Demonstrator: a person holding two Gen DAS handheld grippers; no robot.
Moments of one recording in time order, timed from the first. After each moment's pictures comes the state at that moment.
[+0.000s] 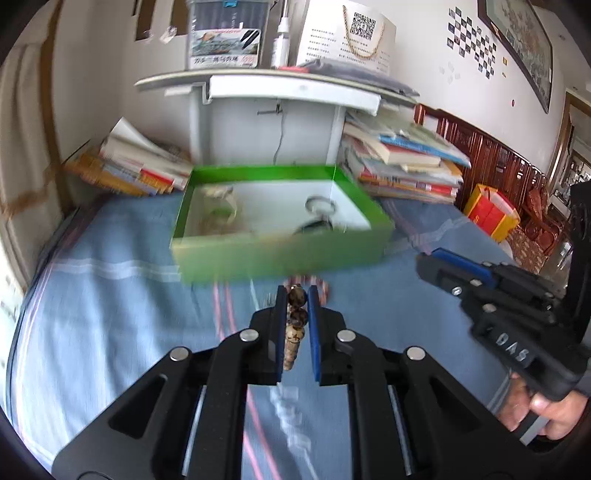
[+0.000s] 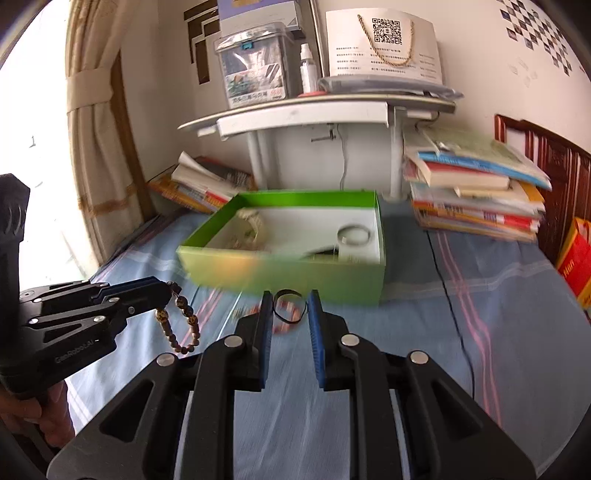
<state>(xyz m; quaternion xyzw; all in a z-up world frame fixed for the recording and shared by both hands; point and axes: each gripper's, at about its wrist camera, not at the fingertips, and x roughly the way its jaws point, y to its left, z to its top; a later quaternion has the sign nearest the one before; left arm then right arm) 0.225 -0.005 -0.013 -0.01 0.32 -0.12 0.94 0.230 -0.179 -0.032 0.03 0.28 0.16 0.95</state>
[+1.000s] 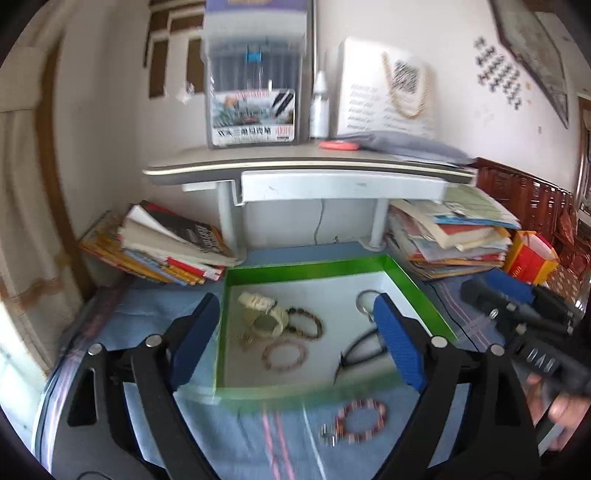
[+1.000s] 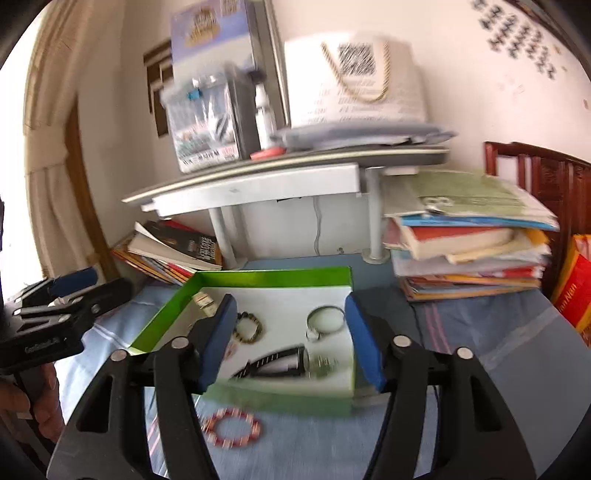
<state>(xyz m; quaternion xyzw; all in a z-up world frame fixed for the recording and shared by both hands) 0.287 0.013 0.028 0.01 0.23 -0.06 0.97 0.291 -0.208 -0.004 0.07 0.20 0.13 0.97</state>
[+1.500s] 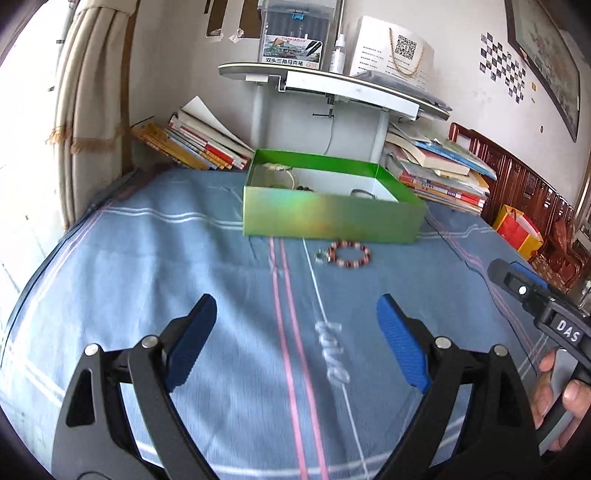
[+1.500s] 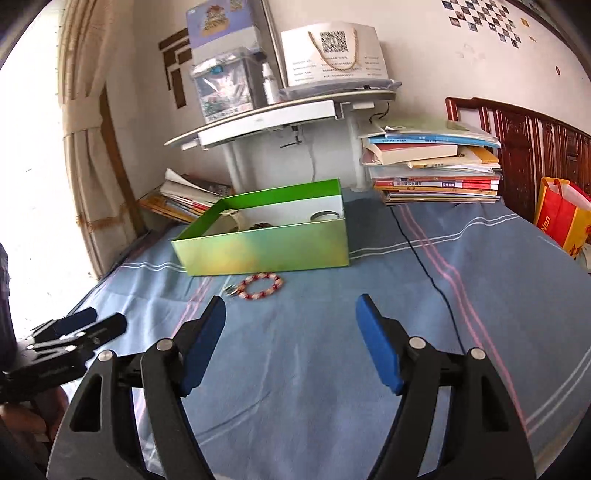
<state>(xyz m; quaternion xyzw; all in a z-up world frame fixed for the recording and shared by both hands) 0.128 0.036 -0.058 -0.05 0.30 -0.04 0.95 0.141 -0.205 -0.063 0.08 0.24 0.12 0.96</state>
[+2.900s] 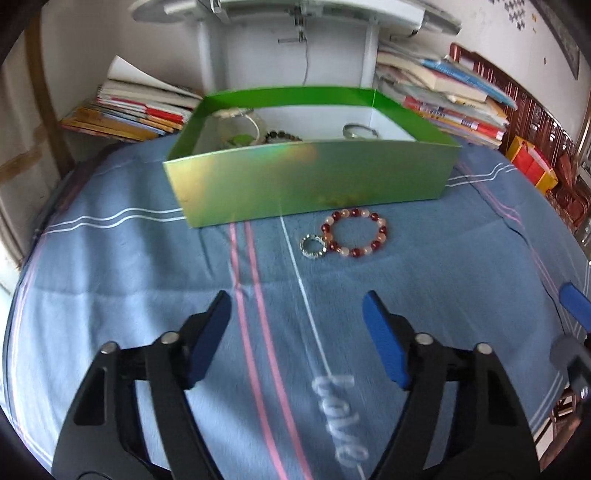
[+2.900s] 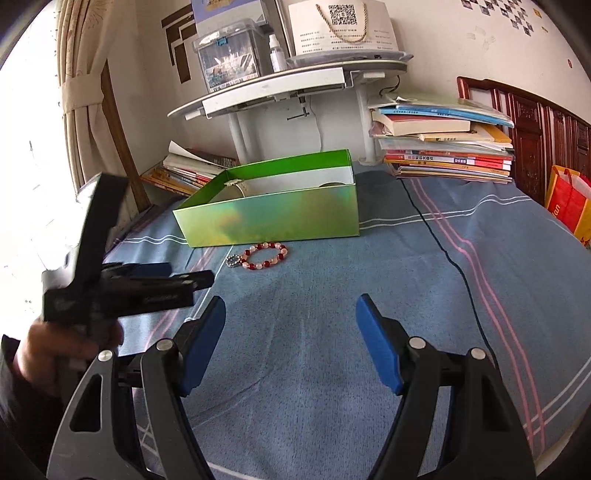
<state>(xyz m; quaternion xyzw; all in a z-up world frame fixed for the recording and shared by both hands) 0.255 -0.003 -0.097 0.03 0.42 -0.07 0.90 0.156 -0.198 -0.083 0.07 0.29 0.14 0.94</state>
